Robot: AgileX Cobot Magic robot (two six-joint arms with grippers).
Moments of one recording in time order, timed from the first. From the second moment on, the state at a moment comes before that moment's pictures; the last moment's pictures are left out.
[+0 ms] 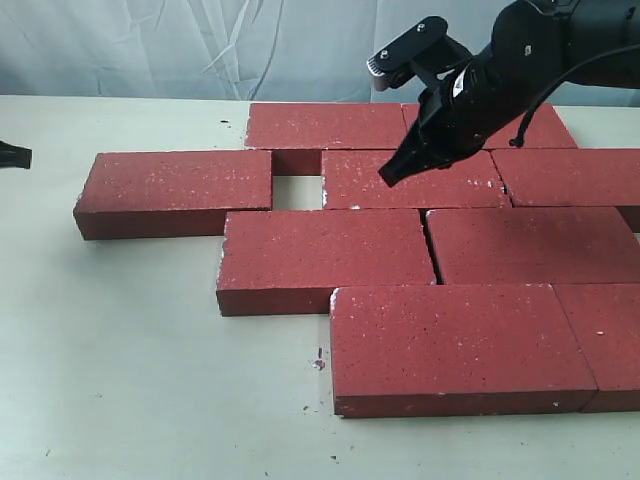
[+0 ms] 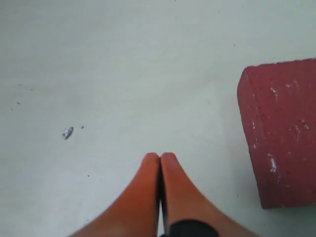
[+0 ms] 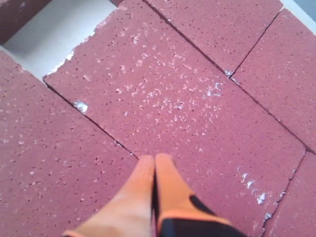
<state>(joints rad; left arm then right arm) 0.19 1.67 -0.91 -0.65 0.15 0.83 0.41 1.79 -1.25 -0.04 0.55 -0.32</state>
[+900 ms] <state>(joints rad) 0.02 2.02 -1.12 -0.74 0.25 0.87 0.26 1.79 -1.23 -0.05 0.47 -0.25</state>
